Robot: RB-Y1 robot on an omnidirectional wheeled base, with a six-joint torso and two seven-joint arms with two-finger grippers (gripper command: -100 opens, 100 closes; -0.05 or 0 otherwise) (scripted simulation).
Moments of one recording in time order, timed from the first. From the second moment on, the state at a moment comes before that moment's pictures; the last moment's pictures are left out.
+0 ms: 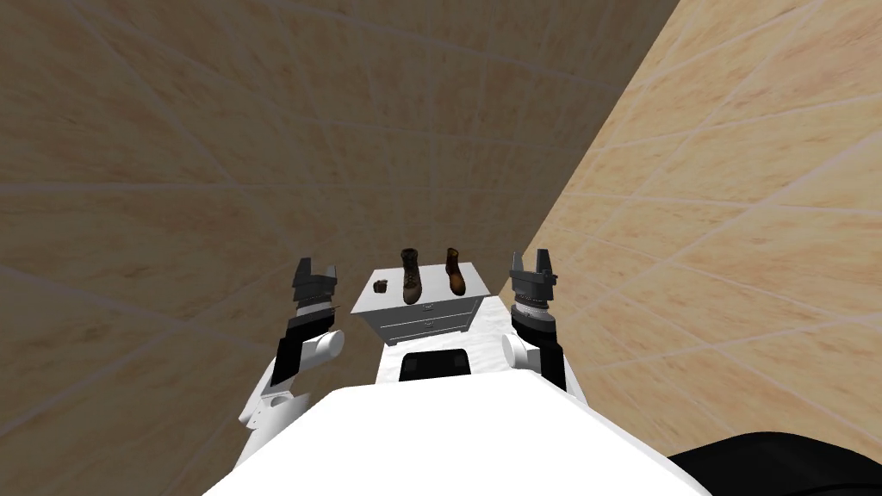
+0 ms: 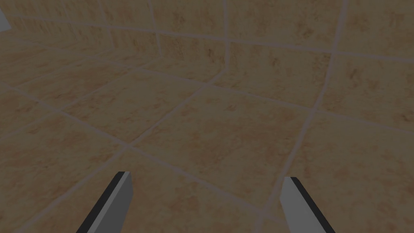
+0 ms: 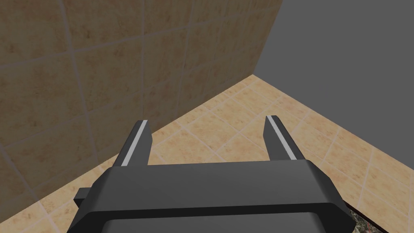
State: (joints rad) left arm 0.31 0.15 0.29 -1.94 0.25 -0.47 -0.02; right arm 0.54 0.04 0.00 -2.32 0.06 -0.61 -0.04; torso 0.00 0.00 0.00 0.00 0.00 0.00
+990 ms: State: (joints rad) left arm 0.15 0.17 0.46 -1.63 0.33 -0.52 0.02; right arm 0.54 0.04 0.00 -2.32 0.06 -0.61 -0.04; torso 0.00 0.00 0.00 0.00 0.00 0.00
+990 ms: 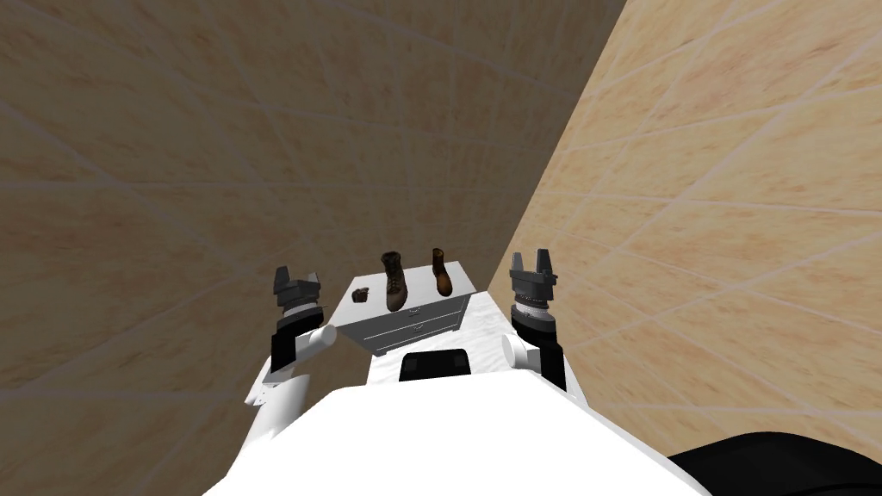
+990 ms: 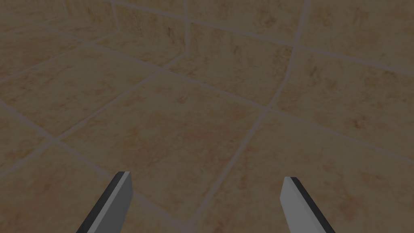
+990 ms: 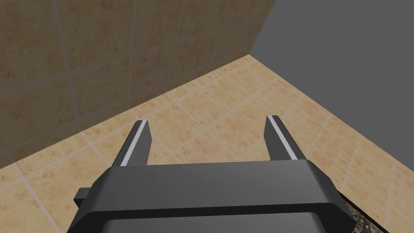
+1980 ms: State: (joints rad) left arm -0.01 0.19 0.65 -1.34 0.42 -0.57 0.05; right arm 0.54 0.04 0.00 -2.32 0.06 -0.61 -0.04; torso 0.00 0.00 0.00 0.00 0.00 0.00
